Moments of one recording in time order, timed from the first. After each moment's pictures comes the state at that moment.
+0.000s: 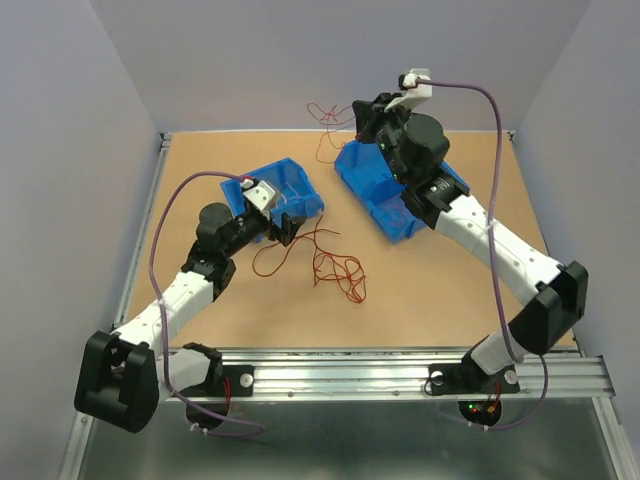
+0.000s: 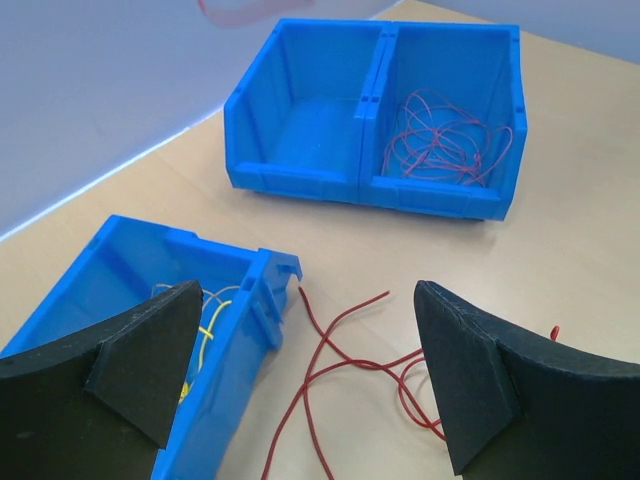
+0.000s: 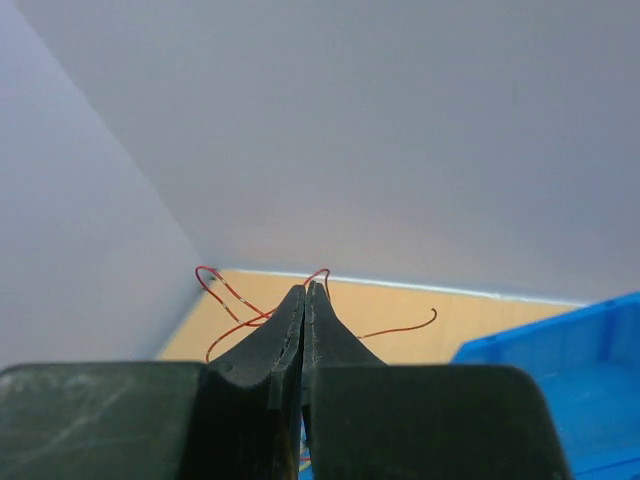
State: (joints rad) left arm -0.35 1.09 0.59 0.48 0.45 0.09; right arm 0.65 1.48 1.50 0.25 0.31 0.26
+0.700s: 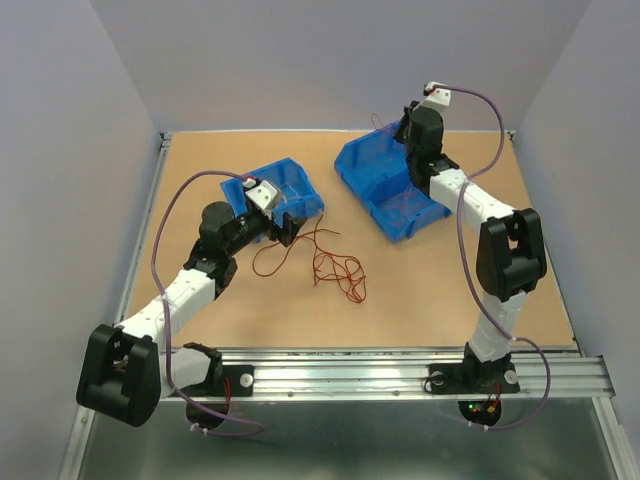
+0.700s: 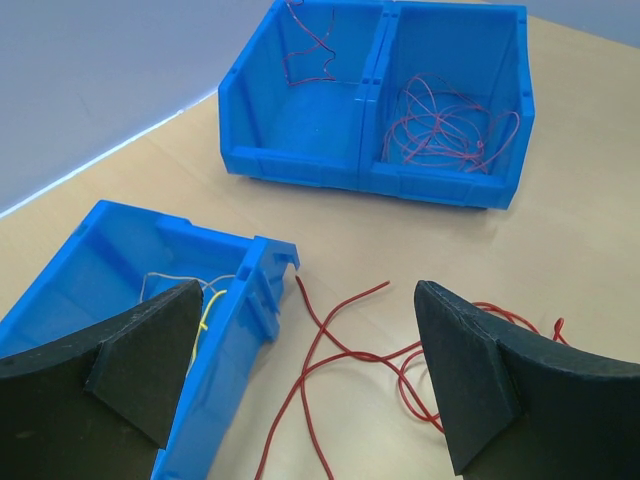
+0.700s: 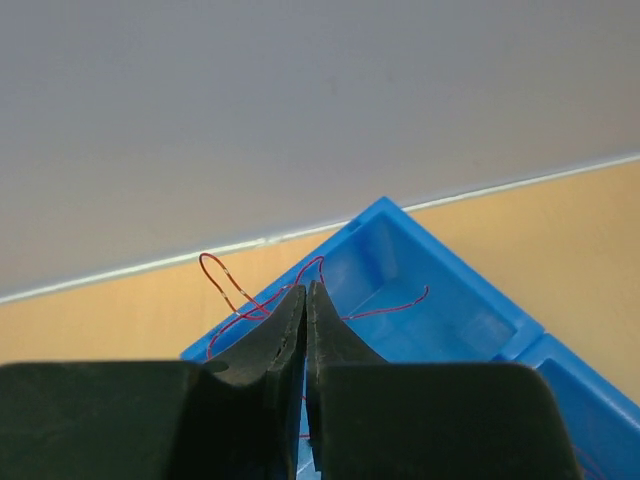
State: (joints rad) left arm -0.35 1.13 0.60 0.48 0.45 0.10; right arm 0.34 1.89 1.53 0.29 0.40 0.30
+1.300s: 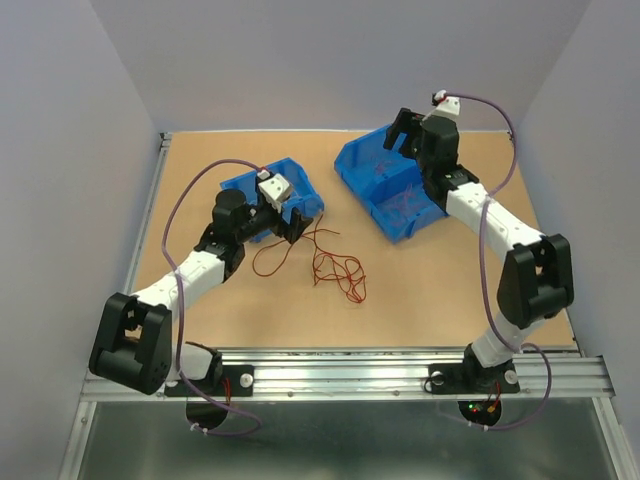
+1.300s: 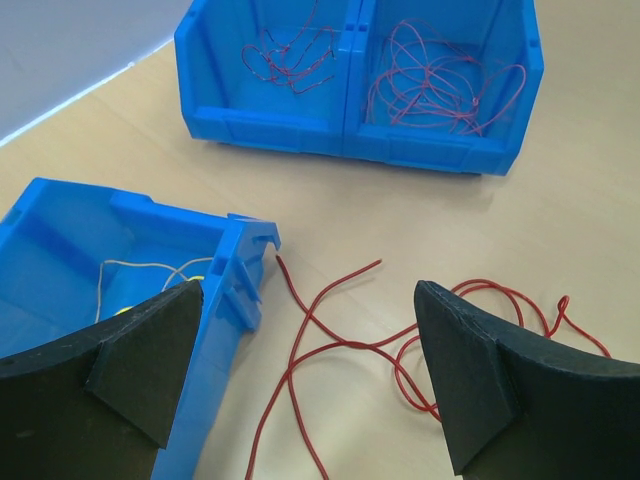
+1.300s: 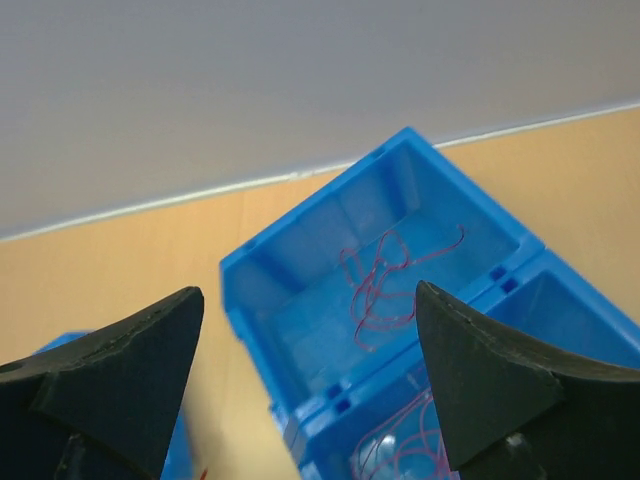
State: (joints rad) left arm -0.35 1.29 0.68 0.43 0.51 0.12; right arm 0.32 1.74 1.40 0.18 0.32 0.36
